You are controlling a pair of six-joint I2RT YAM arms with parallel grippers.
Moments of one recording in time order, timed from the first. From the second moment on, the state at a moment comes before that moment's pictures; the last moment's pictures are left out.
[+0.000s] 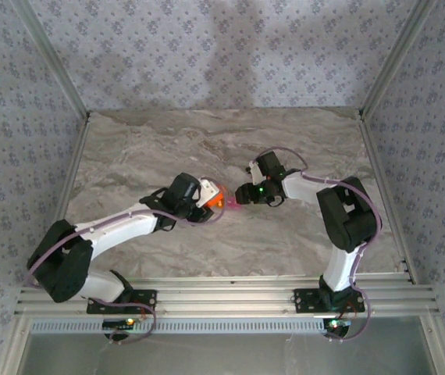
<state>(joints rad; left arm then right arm) -0.74 1.39 0.77 -0.21 -0.02 0.18 0.47 1.81 1.03 -0.29 -0.37 0.29</state>
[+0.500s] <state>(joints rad) -0.72 1.43 0.70 0.11 0.04 0.17 0.37 1.67 0.95 -0.25 -0.30 0.32</state>
